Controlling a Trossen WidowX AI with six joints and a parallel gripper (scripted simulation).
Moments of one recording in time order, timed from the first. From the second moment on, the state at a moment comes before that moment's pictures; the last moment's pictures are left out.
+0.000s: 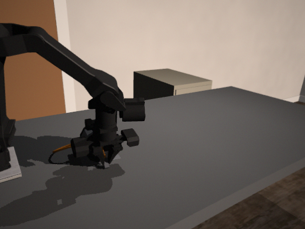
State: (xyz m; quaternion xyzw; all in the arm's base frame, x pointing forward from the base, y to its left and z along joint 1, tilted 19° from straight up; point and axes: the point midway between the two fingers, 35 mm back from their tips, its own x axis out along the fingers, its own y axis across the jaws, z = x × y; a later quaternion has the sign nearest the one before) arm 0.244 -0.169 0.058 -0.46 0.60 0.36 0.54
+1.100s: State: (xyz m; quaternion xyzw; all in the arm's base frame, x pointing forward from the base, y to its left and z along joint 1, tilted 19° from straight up) arm 0.232 -0.204 0.069 -0.46 0.60 0.36 0.54
